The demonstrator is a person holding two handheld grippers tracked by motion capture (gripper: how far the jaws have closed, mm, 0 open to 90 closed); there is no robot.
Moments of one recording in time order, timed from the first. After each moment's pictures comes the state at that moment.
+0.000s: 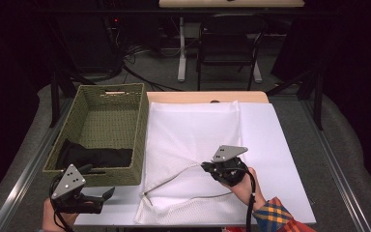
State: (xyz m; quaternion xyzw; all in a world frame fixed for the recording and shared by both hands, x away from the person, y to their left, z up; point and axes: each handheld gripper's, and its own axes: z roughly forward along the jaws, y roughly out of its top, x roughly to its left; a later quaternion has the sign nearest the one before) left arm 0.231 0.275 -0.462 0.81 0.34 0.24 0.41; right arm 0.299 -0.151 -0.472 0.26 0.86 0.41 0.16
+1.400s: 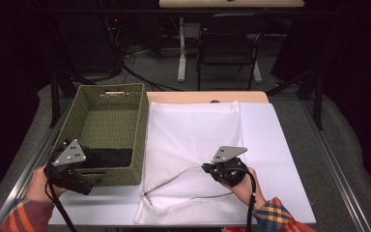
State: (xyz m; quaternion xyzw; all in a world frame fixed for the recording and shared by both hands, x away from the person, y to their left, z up) left arm 0.283 0.286 -0.416 0.89 0.26 0.20 0.31; right arm 0.301 -0.153 -0.476 0.26 0.87 0.40 0.15
